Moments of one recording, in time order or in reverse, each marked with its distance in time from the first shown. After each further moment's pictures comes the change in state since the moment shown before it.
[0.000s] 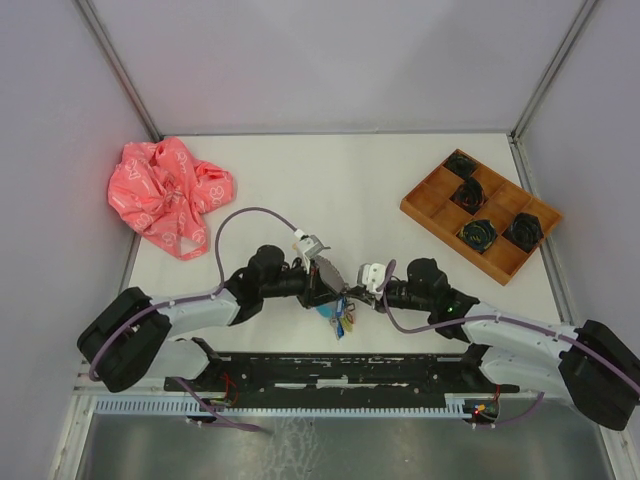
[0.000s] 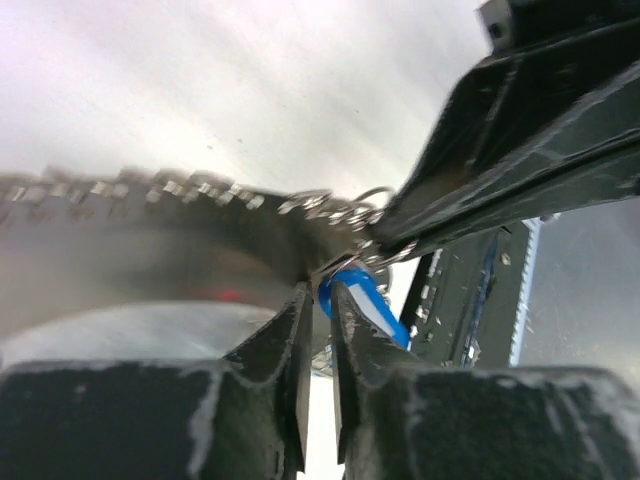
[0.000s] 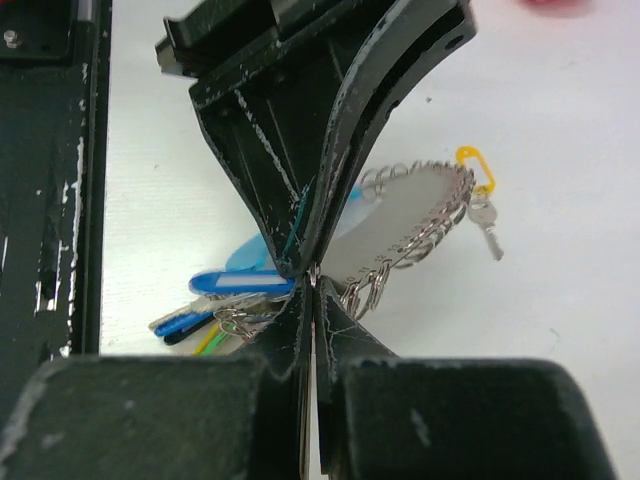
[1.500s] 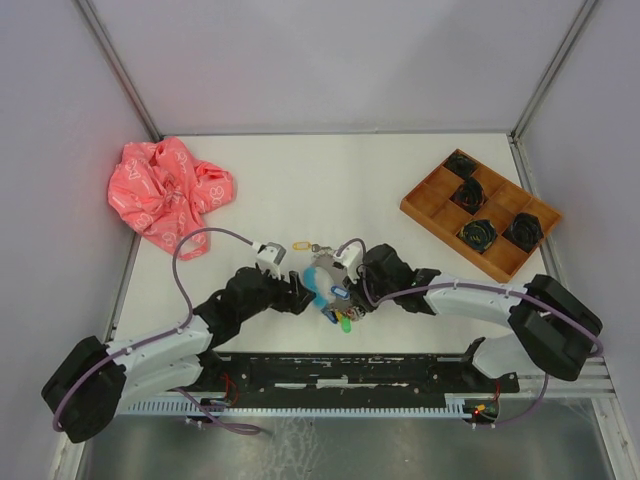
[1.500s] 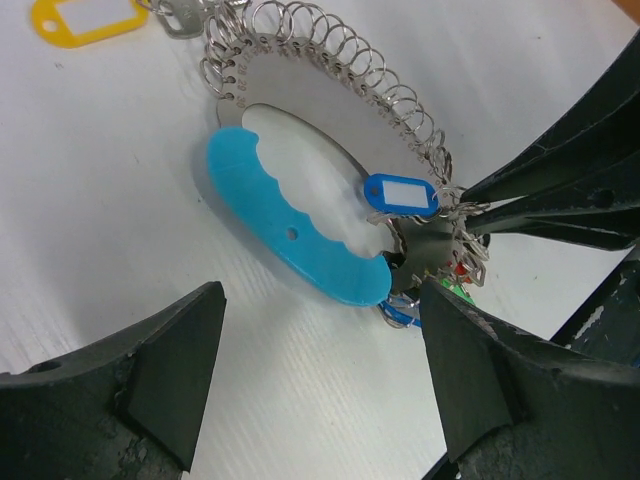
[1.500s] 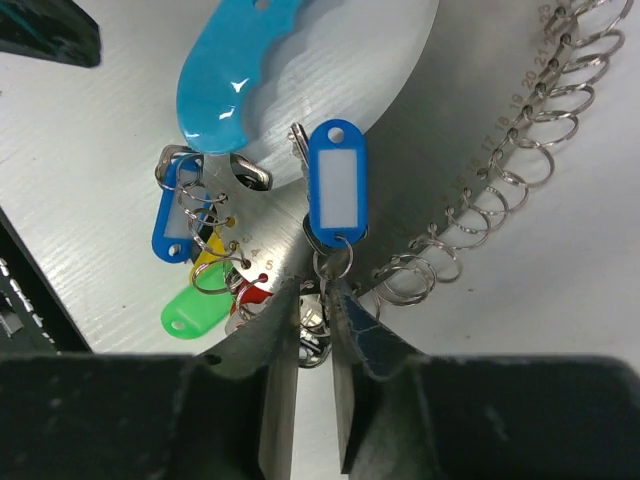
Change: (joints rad) left arm 0.001 -0.391 -0.192 -0.242 -0.528 -0.093; right arm 0.043 0.327 0.267 -0.439 0.304 0.325
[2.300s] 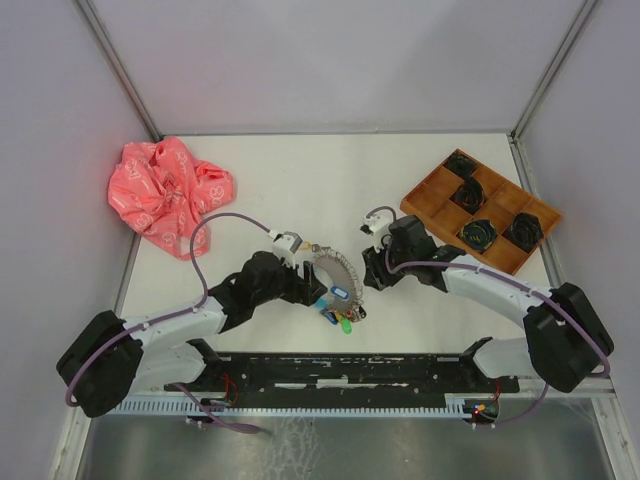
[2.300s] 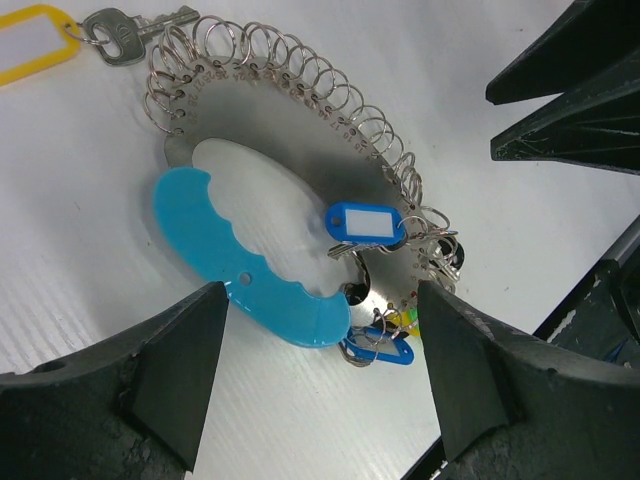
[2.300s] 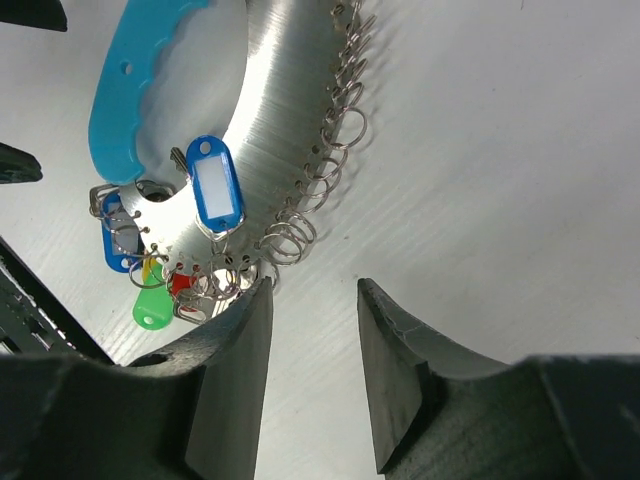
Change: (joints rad) left arm -0.018 0.196 0.170 -0.060 0.056 -0.001; right arm -0.247 -0.056 0.120 -0.238 -0.086 0.085
